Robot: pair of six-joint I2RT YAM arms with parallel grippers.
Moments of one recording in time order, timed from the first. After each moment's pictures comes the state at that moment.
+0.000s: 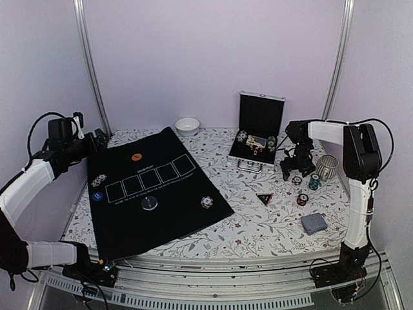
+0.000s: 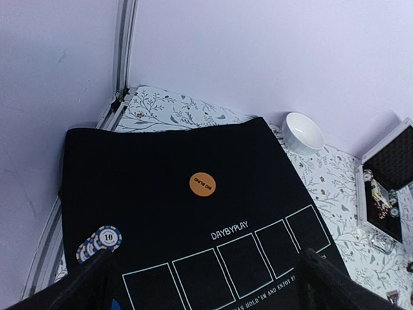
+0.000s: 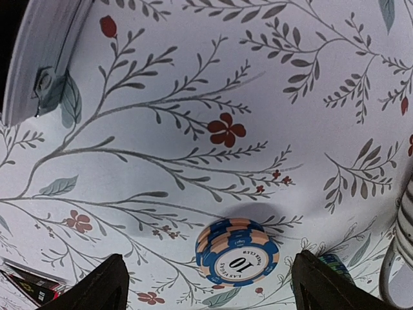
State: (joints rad) left arm 0.02 1.08 0.86 -0.22 0.05 -0.31; right arm 0.23 2.14 1.66 -1.02 0.09 0.07
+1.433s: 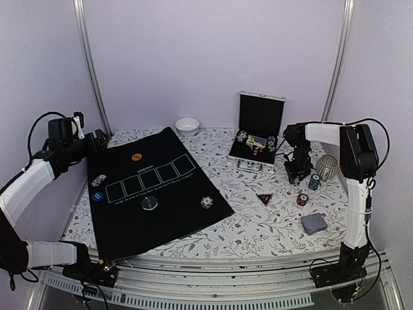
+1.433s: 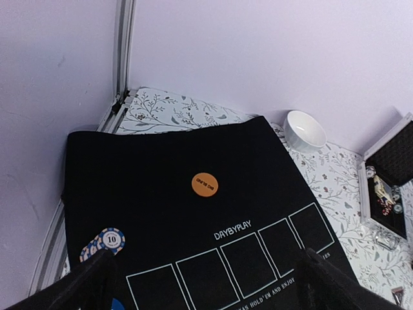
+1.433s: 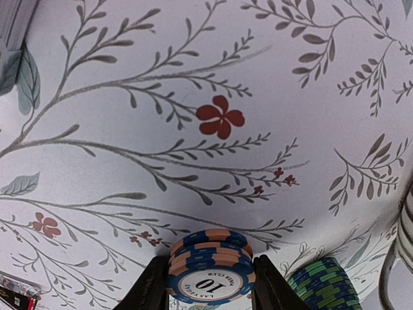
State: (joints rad) left arm 0.02 1.08 0.86 -0.21 0.04 -0.28; right arm 0.23 2.18 1.67 -1.05 0.14 0.05
